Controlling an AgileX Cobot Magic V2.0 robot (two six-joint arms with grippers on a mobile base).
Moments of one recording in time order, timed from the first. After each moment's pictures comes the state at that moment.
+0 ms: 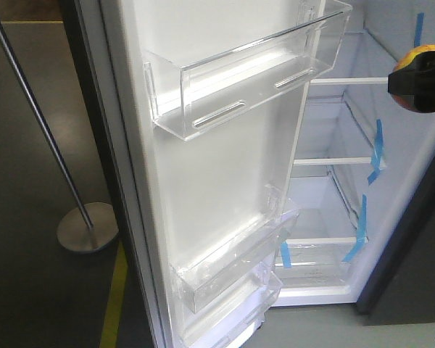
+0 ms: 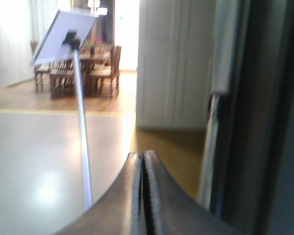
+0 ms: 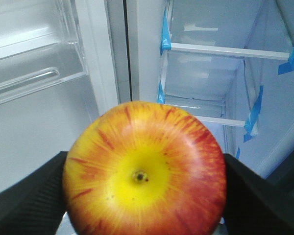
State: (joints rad) left arm 0.08 -0.01 0.03 0.23 -0.03 -0.41; right arm 0.03 1.20 -1.24 0.21 0.67 -0.24
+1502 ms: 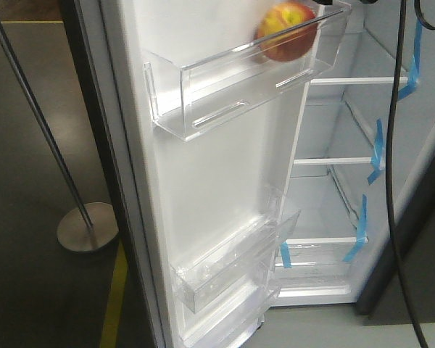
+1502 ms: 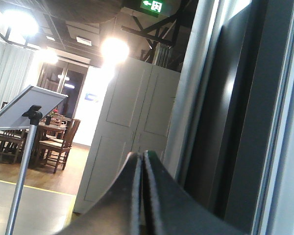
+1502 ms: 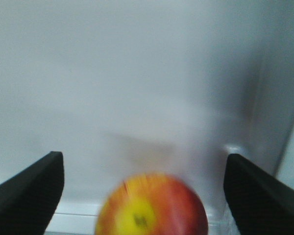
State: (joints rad) left arm 0.08 -0.01 0.03 0.13 -0.35 -0.52; right arm 0.03 1.78 -1.99 0.98 1.00 -0.84
